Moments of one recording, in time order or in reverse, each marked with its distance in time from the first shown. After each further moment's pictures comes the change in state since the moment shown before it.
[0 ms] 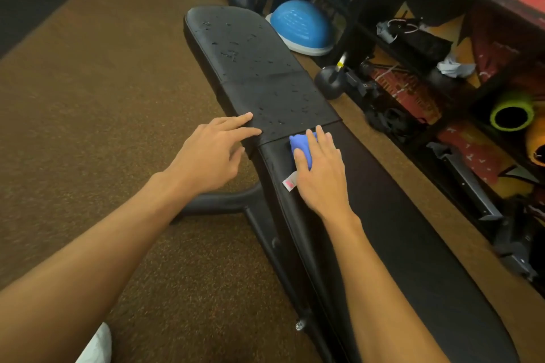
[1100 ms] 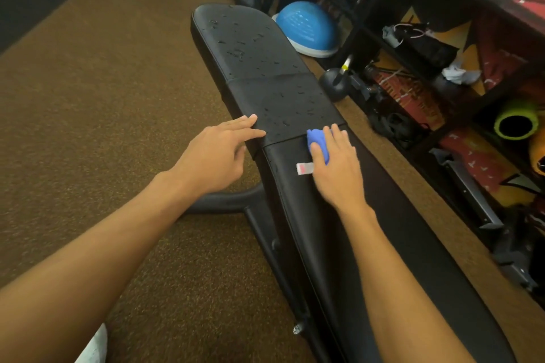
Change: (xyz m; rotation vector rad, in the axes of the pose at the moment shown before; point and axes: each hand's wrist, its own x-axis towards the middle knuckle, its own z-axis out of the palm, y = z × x) left_hand 0.000 -0.002 0.004 -0.109 0.033 -0.018; right_hand 0.022 0.017 -0.010 -0.026 0.035 0.021
